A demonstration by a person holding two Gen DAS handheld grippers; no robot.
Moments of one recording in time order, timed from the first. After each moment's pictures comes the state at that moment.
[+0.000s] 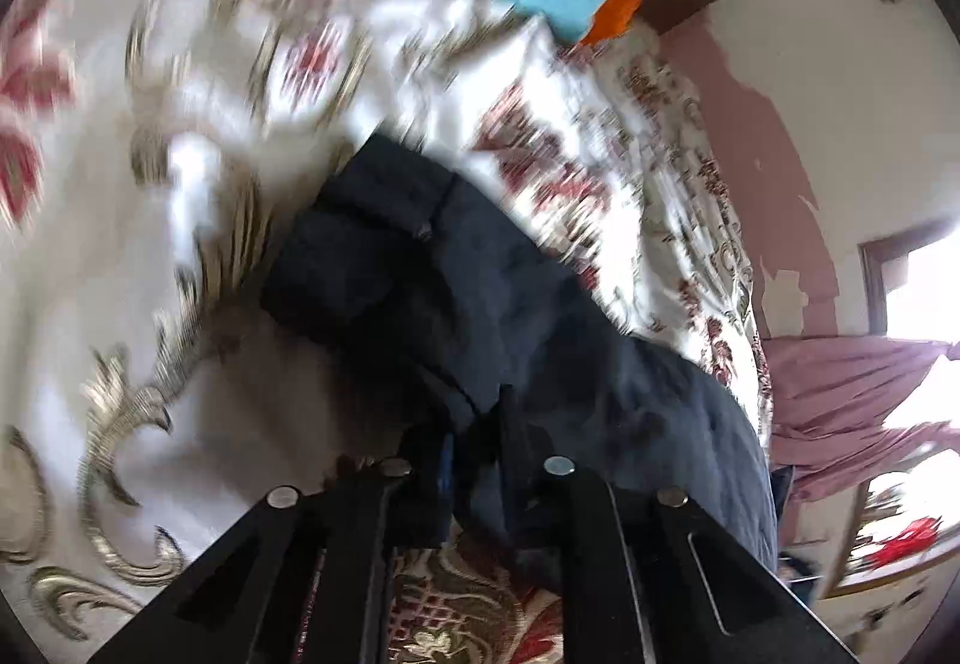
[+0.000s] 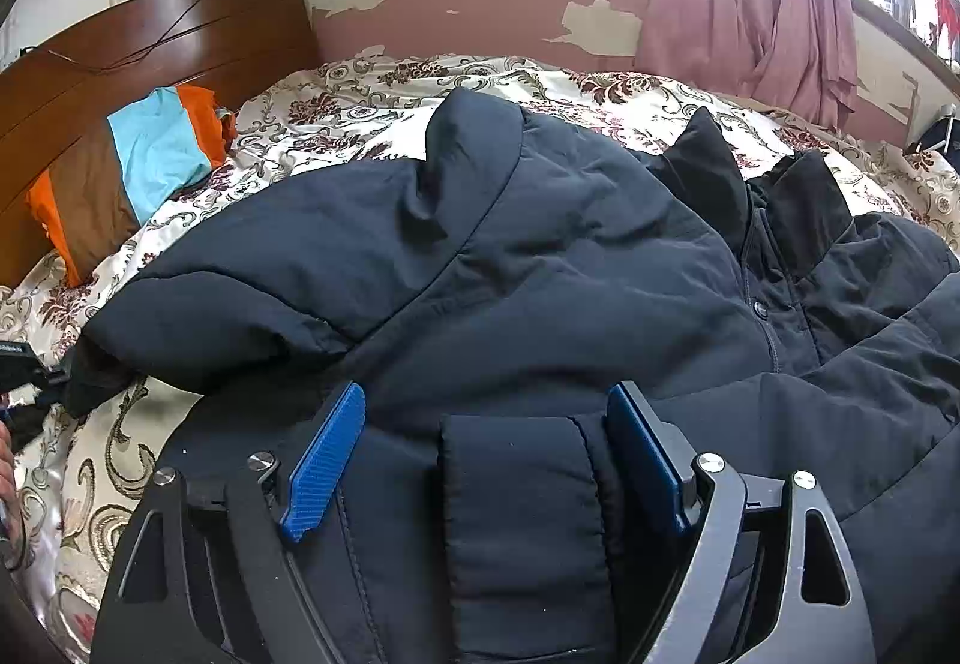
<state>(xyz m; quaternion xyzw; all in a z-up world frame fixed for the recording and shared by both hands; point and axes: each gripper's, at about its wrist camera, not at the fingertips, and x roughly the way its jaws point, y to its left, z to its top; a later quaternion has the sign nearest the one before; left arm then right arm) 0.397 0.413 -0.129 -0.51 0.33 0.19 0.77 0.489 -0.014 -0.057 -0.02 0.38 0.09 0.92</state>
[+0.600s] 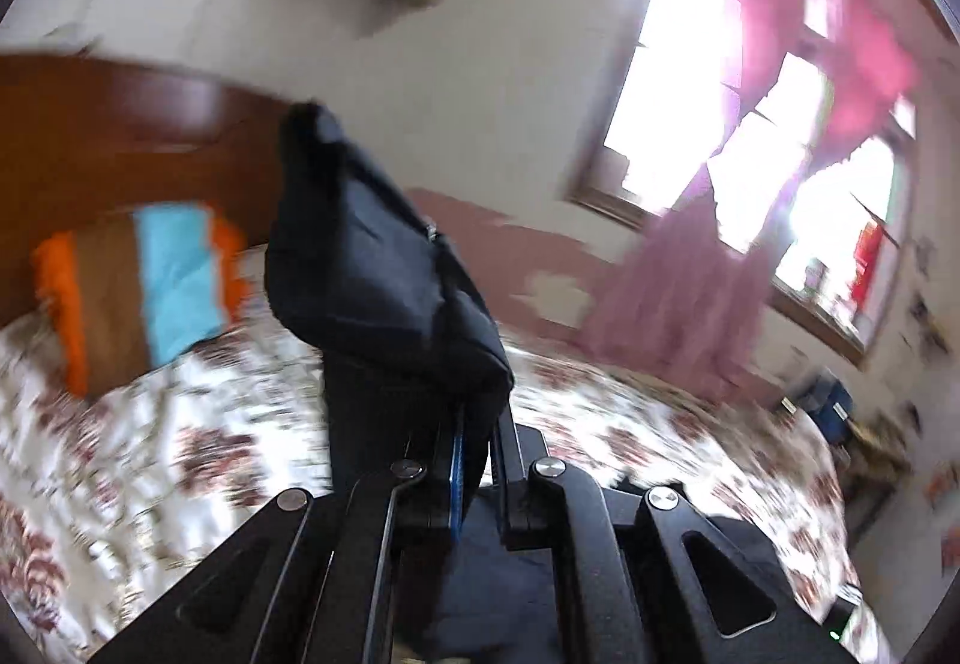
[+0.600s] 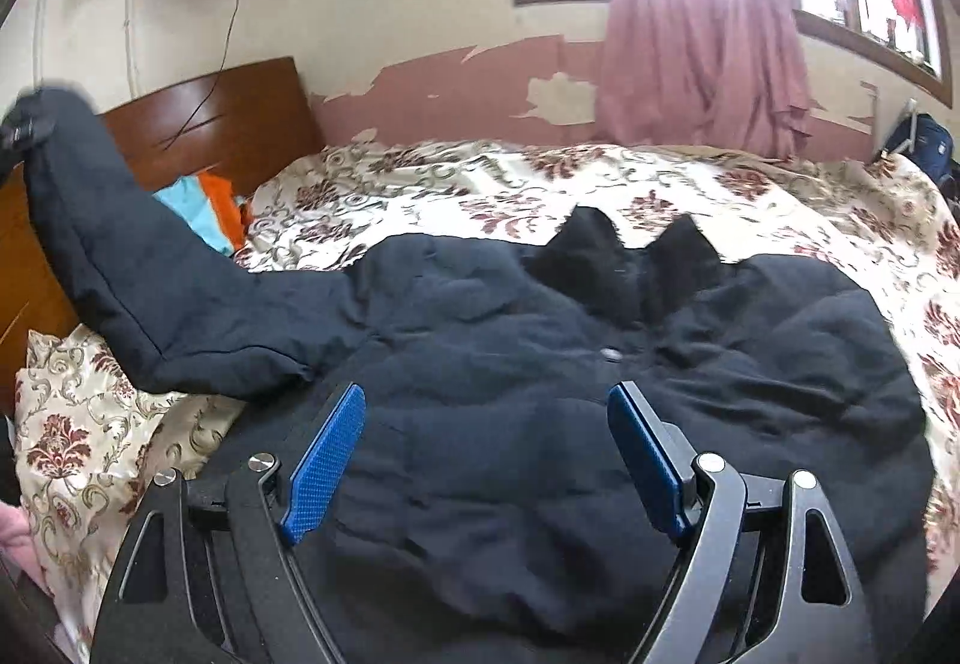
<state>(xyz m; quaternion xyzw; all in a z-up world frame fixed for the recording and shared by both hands) 0.391 0.197 0.178 -0.17 0.14 0.02 0.97 0.412 -0.143 0.036 0.02 0.31 0.10 0.95</state>
